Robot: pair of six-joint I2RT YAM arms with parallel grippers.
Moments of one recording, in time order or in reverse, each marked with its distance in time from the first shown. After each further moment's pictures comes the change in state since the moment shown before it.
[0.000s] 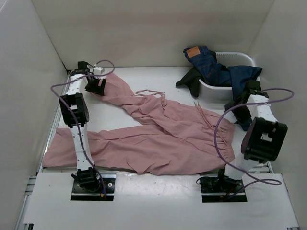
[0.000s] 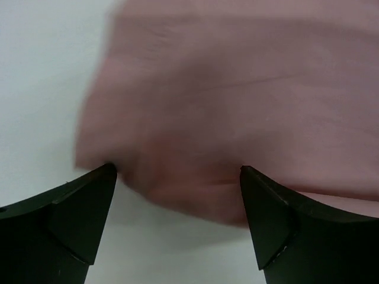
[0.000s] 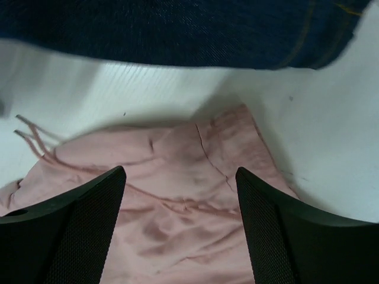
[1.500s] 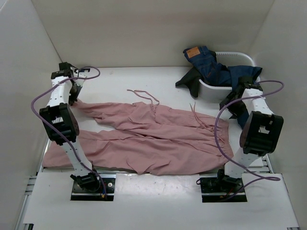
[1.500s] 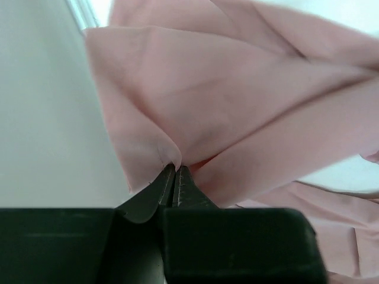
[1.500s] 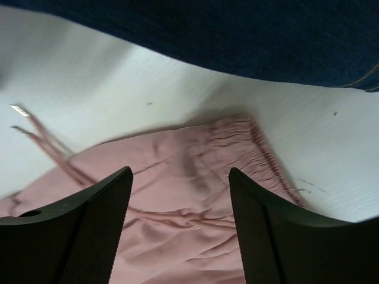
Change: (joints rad) left arm 0.072 -0.496 -0.460 -0.204 -0.404 0.071; right arm 0.076 0.164 0.121 -0.043 -0.040 -0.088
